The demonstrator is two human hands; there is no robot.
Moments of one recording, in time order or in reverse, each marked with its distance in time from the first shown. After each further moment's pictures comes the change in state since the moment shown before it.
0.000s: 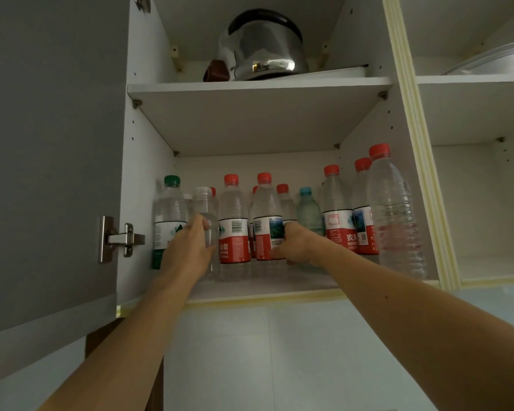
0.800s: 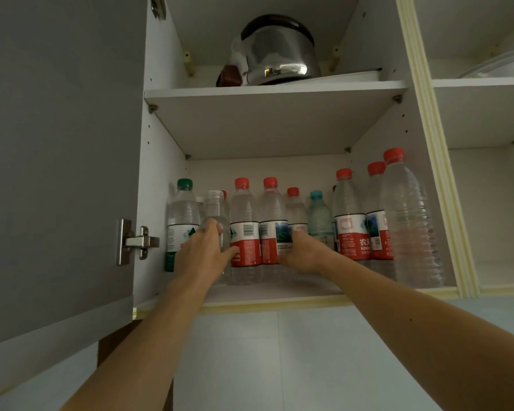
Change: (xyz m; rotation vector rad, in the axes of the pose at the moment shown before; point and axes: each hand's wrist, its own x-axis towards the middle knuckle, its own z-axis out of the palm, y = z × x) left_hand -0.005 0.002 -0.005 0.083 0.029 0.036; right_hand -0.006 -0.001 0.014 -0.070 0.026 -0.102
